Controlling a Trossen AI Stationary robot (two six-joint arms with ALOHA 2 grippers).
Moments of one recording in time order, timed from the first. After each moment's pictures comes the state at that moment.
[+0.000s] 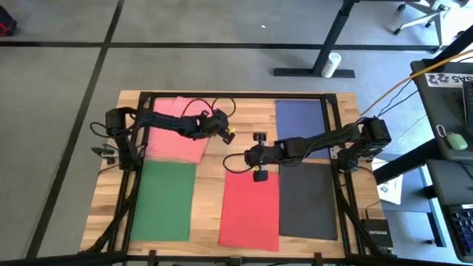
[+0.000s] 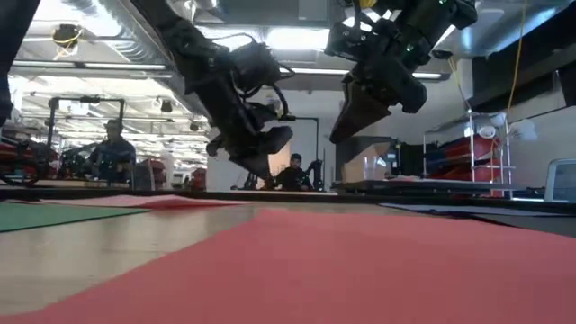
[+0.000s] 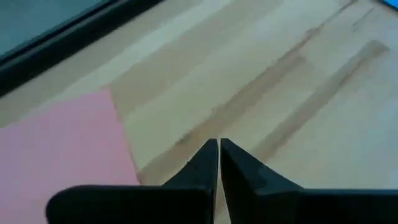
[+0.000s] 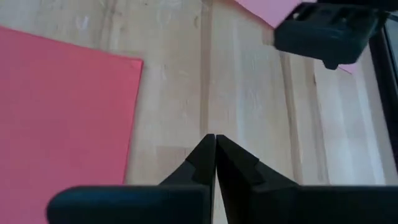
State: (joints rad) left arm 0.32 1.81 0.99 -0.05 -0.43 -0.38; right arm 0.10 1.65 1.05 -0.36 0.30 -0.11
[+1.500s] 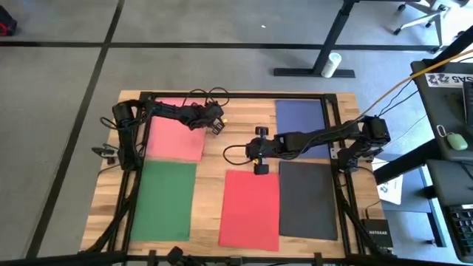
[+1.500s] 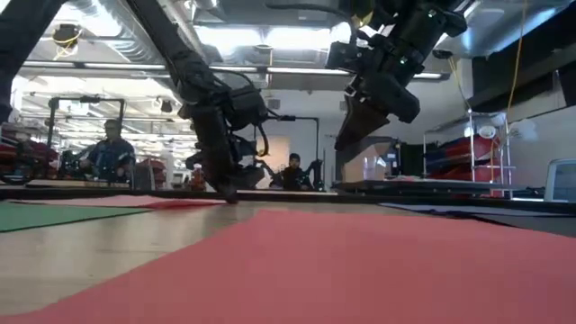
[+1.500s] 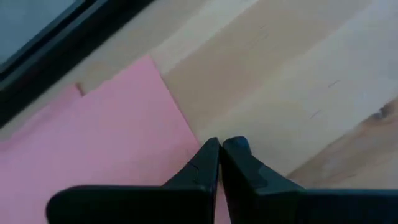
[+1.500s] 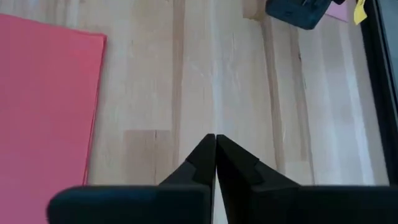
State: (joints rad) left arm 0.51 1.90 0.99 -0.22 -0.48 -0.28; right arm 0.03 1.65 1.05 -0.40 0.30 -0.13
